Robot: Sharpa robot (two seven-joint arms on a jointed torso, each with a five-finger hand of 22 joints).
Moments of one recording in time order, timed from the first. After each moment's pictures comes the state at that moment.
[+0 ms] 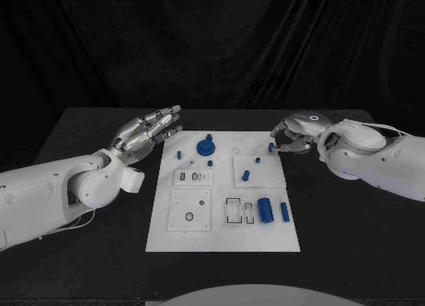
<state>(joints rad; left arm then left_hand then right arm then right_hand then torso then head) 1.26 -0.89 -0.21 1.46 -0.04 0.09 0.62 1.44 0.23 -0.21 0.28 0.61 0.38 0.09 0.09 0.05 0.06 0.07 0.27 0.04 0.03 0.10 0.13 0.02 0.16 0.04 0.24 0.03 0.02 1.31 -0.87 -0.21 1.36 -1.64 -0.37 -0.07 1.25 -0.11 0.18 0.19 0.15 0.86 0.06 0.10 0.19 1.46 -0.04 1.57 1.31 1.47 -0.10 1.50 1.31 0.04 1.47 0.01 1.44 1.31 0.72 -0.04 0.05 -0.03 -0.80</state>
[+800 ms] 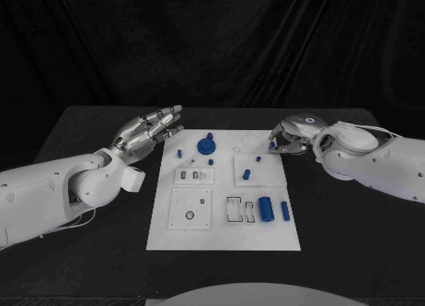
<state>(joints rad) 1.26 -0.89 -0.21 1.46 -0.04 0.10 0.61 1.45 0.22 -0.21 0.28 0.61 0.38 0.09 0.09 0.05 0.06 0.07 0.27 0.04 0.03 0.10 0.13 0.02 0.16 0.04 0.24 0.03 0.02 1.29 -0.83 -0.21 1.31 -1.64 -0.37 -0.07 1.27 -0.10 0.17 0.19 0.20 0.89 0.06 0.13 0.22 1.47 -0.03 1.57 1.31 1.47 -0.10 1.50 1.31 0.04 1.47 0.01 1.43 1.31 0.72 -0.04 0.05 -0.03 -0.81</state>
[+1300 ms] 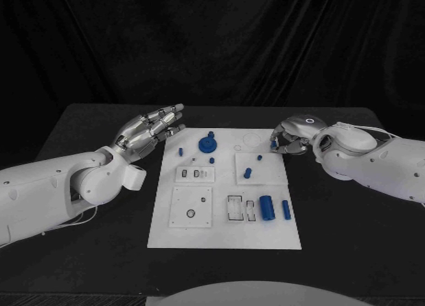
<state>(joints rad) 1.26 -0.89 -0.21 1.46 -0.04 0.10 0.61 1.45 0.22 -0.21 0.27 0.61 0.38 0.09 0.09 0.05 0.06 0.07 0.27 0.04 0.03 0.10 0.13 0.02 0.16 0.04 0.24 0.03 0.02 1.28 -0.81 -0.21 1.28 -1.64 -0.36 -0.07 1.29 -0.09 0.18 0.17 0.28 0.91 0.06 0.17 0.25 1.47 -0.03 1.57 1.31 1.47 -0.10 1.50 1.31 0.04 1.47 0.01 1.42 1.31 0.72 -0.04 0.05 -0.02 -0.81</state>
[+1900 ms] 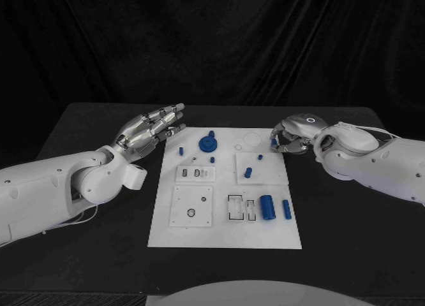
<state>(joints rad) 1.26 -0.90 -0.21 1.46 -0.04 0.11 0.61 1.45 0.22 -0.21 0.27 0.61 0.38 0.09 0.09 0.05 0.06 0.07 0.27 0.04 0.03 0.10 0.13 0.02 0.16 0.04 0.24 0.03 0.02 1.28 -0.82 -0.21 1.29 -1.64 -0.40 -0.05 1.31 -0.07 0.21 0.13 0.45 0.94 0.06 0.25 0.31 1.47 -0.03 1.57 1.31 1.47 -0.10 1.49 1.31 0.04 1.47 0.01 1.42 1.31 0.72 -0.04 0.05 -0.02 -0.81</state>
